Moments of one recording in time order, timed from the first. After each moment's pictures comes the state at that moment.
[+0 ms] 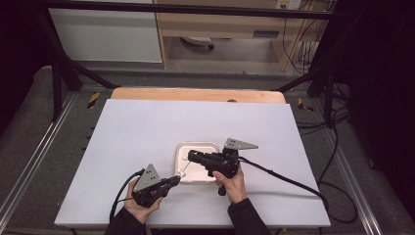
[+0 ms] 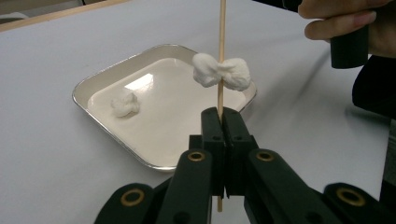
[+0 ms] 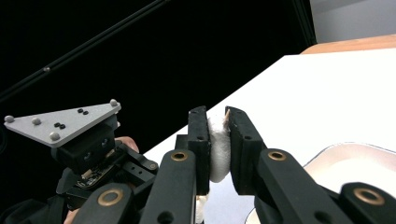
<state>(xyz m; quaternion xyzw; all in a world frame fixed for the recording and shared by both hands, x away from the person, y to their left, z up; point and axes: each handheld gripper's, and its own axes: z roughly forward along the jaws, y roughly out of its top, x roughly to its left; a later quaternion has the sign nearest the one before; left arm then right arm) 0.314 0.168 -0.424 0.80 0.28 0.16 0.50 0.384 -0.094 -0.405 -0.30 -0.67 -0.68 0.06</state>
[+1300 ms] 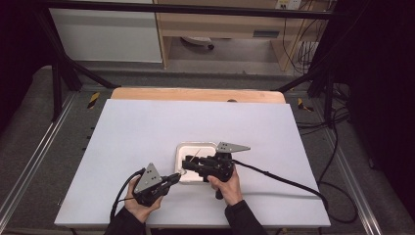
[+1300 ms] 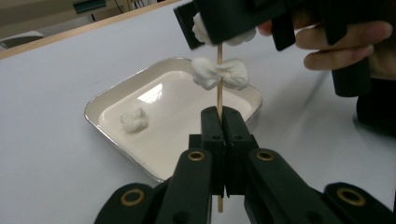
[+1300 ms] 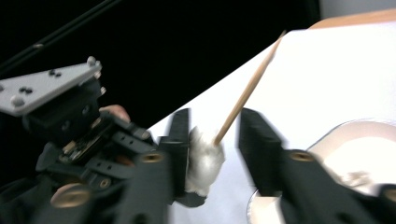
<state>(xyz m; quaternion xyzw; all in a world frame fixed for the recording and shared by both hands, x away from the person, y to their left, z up) 0.314 0.166 -0.420 0.80 0.27 0.18 0.50 0.381 -0.080 -0.413 -0.30 -0.69 -0.65 0.06</state>
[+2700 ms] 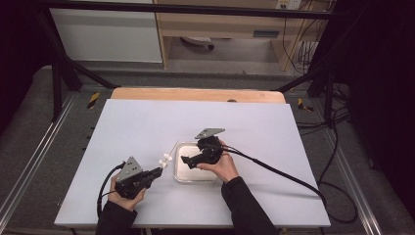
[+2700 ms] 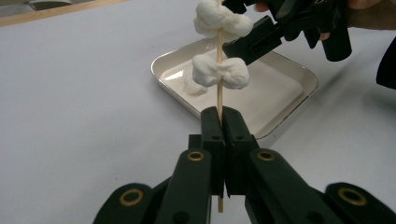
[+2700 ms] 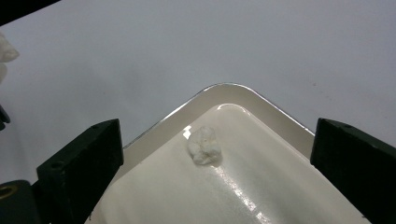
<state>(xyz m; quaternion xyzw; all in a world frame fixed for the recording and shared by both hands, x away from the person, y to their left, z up) 0.331 0.213 -0.424 0.79 0.34 0.17 0.48 0.442 -0.047 -0.424 -0.33 -0.83 -0.43 -0.09</state>
